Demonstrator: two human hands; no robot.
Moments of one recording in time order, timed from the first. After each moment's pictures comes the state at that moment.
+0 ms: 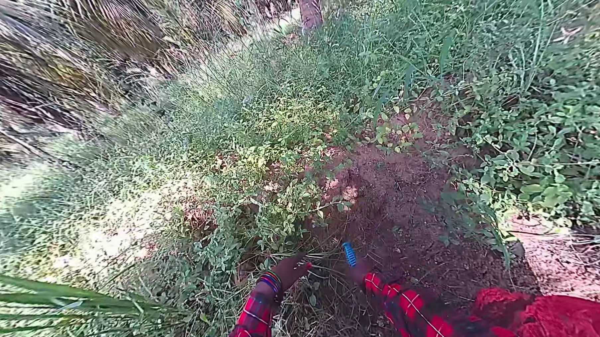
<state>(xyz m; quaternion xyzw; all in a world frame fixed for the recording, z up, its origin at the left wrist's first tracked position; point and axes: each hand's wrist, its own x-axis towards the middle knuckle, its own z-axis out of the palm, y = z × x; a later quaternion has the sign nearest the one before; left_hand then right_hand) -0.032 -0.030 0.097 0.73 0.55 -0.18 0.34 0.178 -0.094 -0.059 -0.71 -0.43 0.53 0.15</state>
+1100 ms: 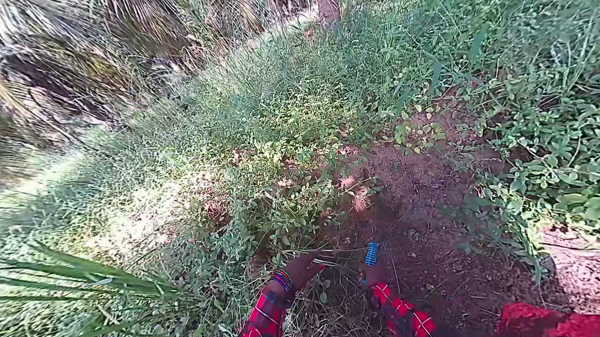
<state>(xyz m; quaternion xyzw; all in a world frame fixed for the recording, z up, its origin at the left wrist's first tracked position) -0.036 -0.042 0.105 0.74 0.54 -0.16 0.36 0.144 -0.095 -0.101 -0.67 -0.12 0.57 0.46</state>
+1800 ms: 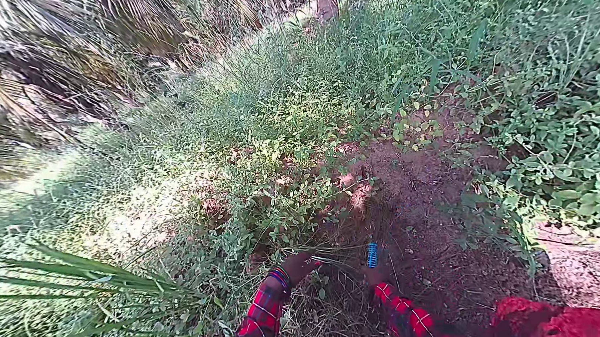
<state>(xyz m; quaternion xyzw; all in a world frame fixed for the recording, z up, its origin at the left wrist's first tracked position) -0.047 -0.037 0.095 0.72 0.56 -0.17 0.36 0.154 -0.107 -0.113 -0.74 -0.19 0.53 0.37</state>
